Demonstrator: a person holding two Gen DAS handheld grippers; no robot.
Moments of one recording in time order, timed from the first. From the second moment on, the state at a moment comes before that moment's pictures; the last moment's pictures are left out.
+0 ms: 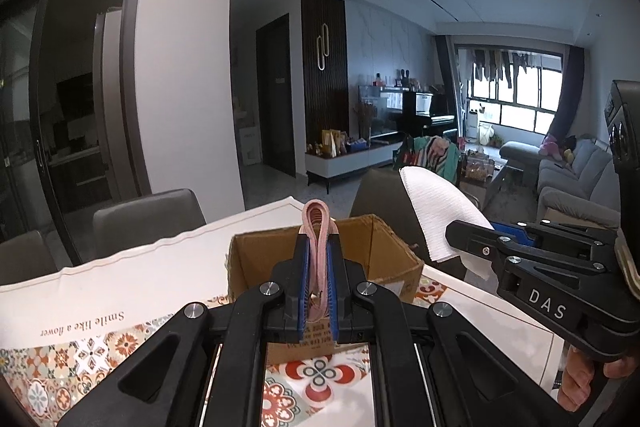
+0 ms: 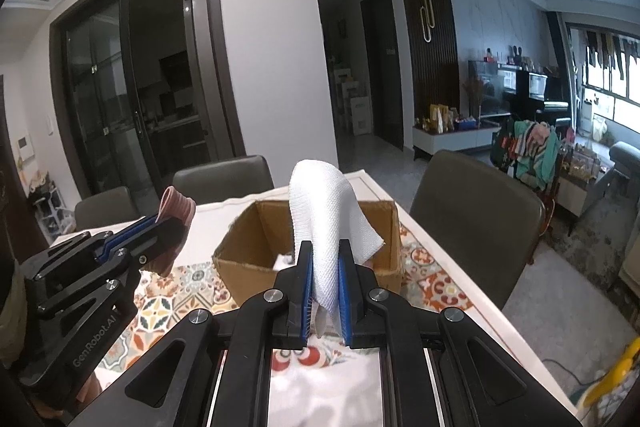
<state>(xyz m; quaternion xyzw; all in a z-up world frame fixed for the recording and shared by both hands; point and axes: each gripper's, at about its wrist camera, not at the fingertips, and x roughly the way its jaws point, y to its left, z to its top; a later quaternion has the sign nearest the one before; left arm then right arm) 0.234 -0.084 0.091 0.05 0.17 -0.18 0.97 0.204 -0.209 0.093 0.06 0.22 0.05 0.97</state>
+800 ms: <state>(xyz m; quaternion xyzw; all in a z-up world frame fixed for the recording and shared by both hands) 0.305 -0.088 0.077 0.07 0.18 -0.17 0.97 0.278 -0.205 0.084 0.04 0.24 0.04 0.97</state>
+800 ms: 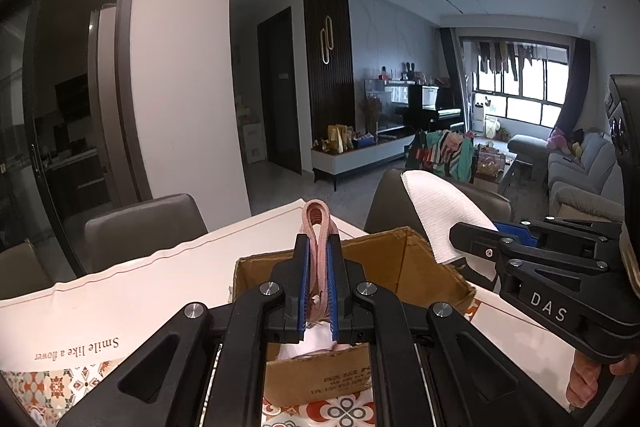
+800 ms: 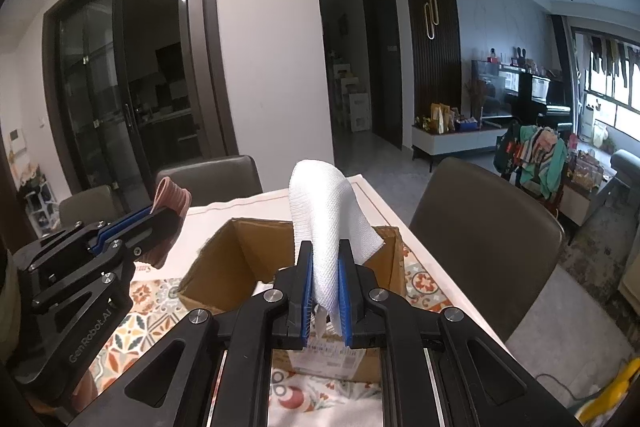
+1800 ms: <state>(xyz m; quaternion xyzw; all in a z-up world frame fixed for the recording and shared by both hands) 0.379 -0.108 0.008 0.08 0.32 -0.19 0.93 0.363 -0.214 0.017 0.03 0.36 0.04 0.93</state>
